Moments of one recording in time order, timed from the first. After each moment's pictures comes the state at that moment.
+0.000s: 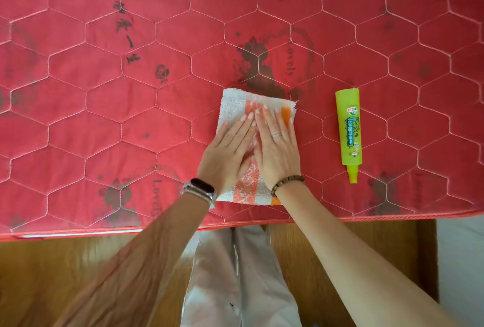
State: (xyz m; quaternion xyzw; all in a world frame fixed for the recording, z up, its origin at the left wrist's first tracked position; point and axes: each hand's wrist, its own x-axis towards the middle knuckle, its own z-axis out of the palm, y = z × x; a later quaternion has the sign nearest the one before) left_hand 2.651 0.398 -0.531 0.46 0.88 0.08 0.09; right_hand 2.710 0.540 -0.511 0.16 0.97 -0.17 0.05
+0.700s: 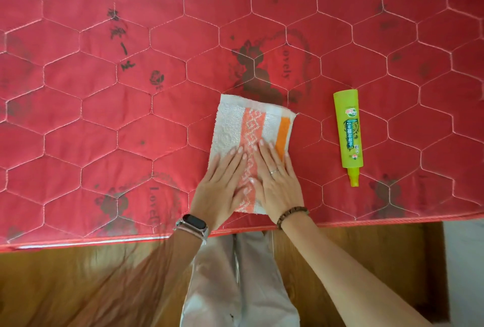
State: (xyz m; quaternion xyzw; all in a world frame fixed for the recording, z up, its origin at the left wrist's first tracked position) left_hand 2.701 0.366 -0.545 0.45 0.88 0.09 0.13; right_hand 2.770 0.531 -0.533 0.09 0.98 -0.10 0.16
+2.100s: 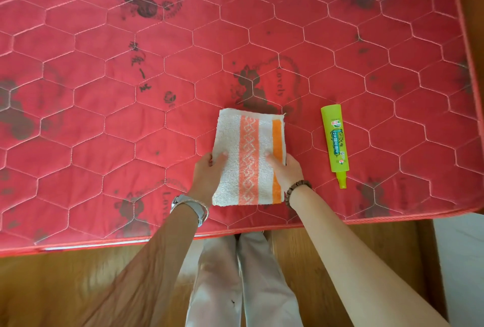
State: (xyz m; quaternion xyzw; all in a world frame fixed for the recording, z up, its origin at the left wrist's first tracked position) left_hand 2.647 0.390 -0.473 -0.18 0.74 0.52 0.38; right_hand 2.719 0.551 -0.461 0.52 0.61 -0.59 0.12
